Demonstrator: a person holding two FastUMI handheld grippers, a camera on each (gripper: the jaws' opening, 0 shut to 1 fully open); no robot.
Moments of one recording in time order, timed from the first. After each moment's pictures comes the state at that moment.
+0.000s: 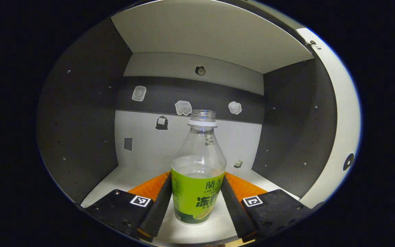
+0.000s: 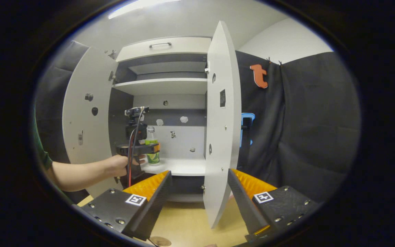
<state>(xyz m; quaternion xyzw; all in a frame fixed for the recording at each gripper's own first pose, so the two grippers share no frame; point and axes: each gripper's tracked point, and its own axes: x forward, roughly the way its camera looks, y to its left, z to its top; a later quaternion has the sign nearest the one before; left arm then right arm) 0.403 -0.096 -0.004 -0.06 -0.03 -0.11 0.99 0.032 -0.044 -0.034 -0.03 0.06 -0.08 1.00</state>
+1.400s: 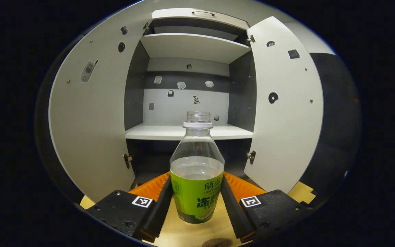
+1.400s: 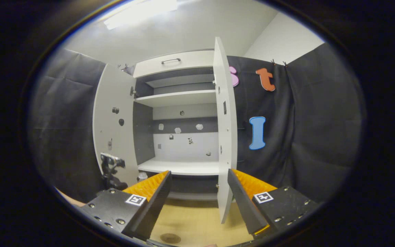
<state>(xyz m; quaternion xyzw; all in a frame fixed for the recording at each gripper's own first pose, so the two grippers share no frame) 0.121 -0.107 -0.180 -0.03 0.02 -0.11 0.99 -0.033 -0.029 -0.021 0.00 0.02 0.00 1.00</state>
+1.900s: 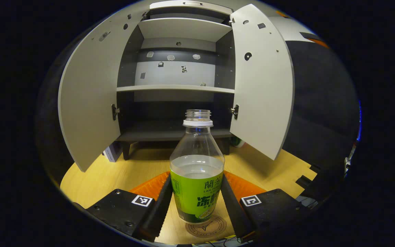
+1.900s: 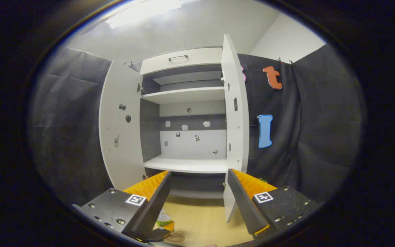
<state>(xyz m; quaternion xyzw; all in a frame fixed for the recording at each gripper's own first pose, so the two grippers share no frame) 0.060 -0.153 -0.324 -0.03 0.08 -0.15 0.99 -0.030 -0.009 -0.034 0.00 0.04 0.02 1.00</state>
